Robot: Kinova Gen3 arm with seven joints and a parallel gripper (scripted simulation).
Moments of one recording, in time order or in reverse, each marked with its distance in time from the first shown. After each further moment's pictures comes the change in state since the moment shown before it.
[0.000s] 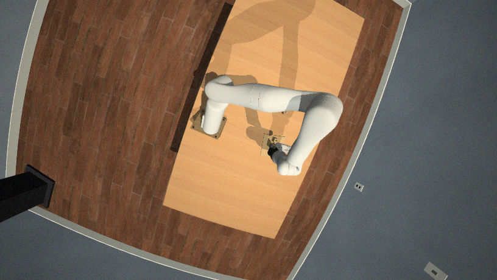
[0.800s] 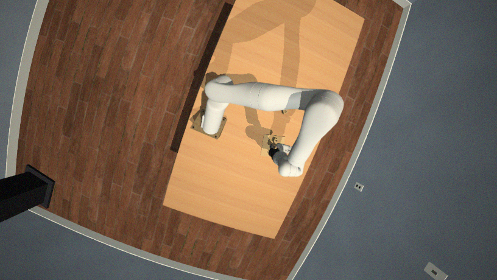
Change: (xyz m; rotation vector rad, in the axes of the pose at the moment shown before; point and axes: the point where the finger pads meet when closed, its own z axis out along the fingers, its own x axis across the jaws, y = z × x) arm 0.002 0.000 -0.014 -0.001 0.002 -0.009
